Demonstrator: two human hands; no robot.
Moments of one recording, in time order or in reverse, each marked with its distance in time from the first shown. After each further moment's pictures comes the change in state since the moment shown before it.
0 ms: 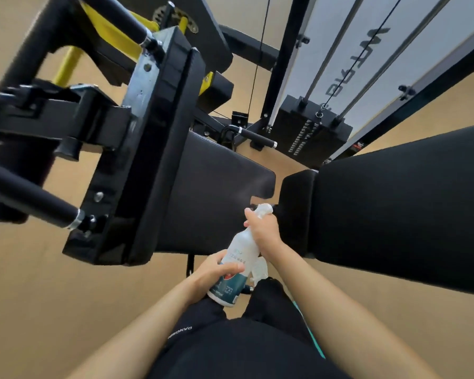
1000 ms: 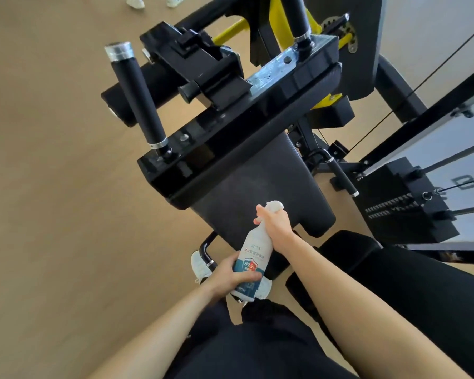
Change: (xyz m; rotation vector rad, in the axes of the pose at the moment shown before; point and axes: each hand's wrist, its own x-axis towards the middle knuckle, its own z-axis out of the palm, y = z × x) left_hand 0.003 -0.009 0.078 -0.429 0.552 0.065; right_hand 0.051 -0.036 0.046 -0.337 -0.507 0.044
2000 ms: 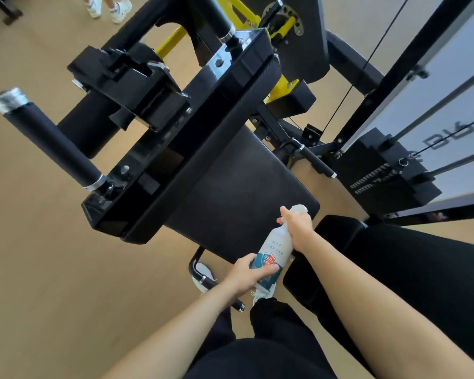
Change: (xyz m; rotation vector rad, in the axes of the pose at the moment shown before) left_hand 0.060 0.028 0.050 0.226 -0.082 -0.061; right_hand 0.052 0.018 -0.093 0.231 0.287 0.197
